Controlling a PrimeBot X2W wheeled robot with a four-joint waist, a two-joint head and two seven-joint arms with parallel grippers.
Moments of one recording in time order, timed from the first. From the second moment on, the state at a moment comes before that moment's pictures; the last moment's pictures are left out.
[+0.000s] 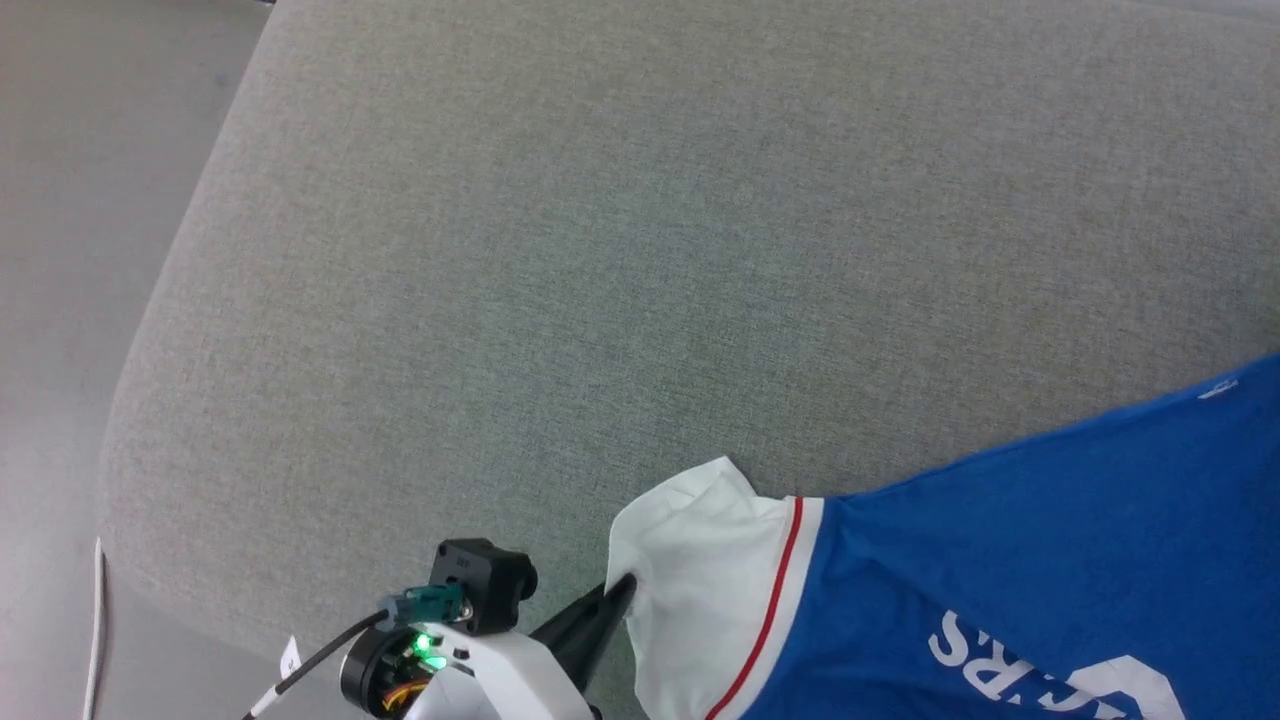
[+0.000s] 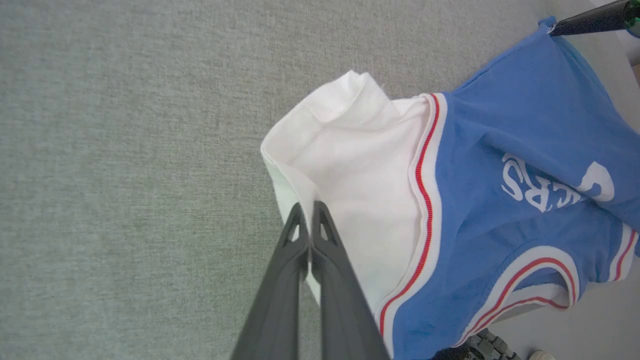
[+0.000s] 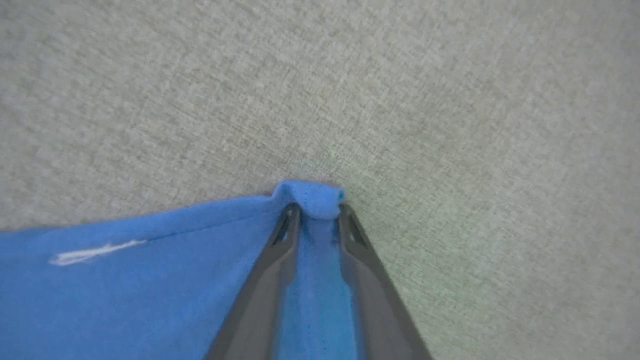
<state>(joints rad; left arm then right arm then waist) 0.03 0.32 -0.49 -0.30 -0.54 0.08 0.42 -0.52 -0.77 0.23 0.28 0.56 0.13 0.96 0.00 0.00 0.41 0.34</state>
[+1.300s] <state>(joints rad) -0.50 0.47 -0.07 -0.53 -0.55 0.05 0.18 -0.68 -0.80 0.11 -0.08 0.74 0.13 0.37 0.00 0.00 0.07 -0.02</state>
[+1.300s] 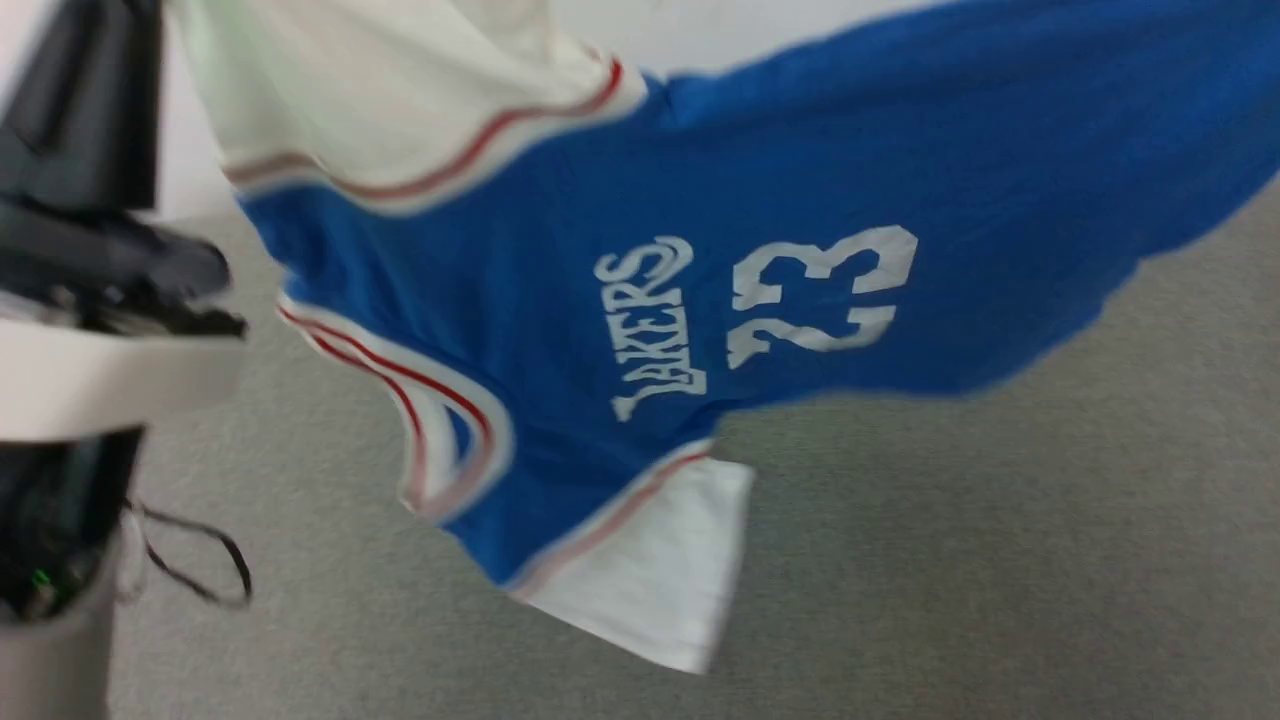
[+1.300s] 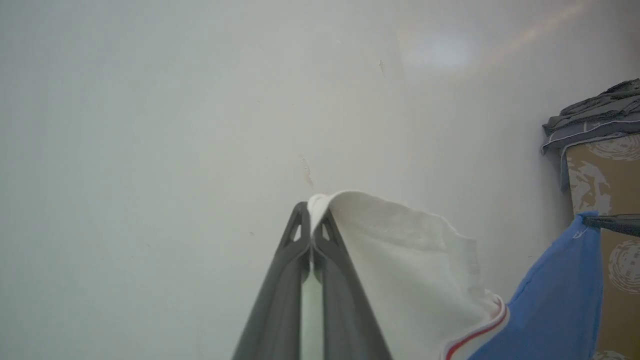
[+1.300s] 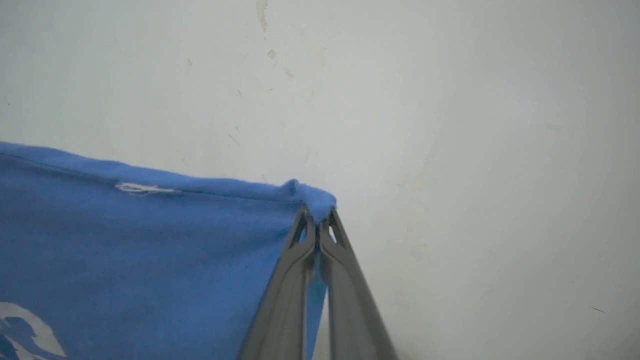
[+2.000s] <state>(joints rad) -1.34 0.49 -0.18 -0.03 -0.44 -0.04 0.19 -1.07 -0.77 0.14 0.12 0.69 0.13 0.21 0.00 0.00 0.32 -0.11</state>
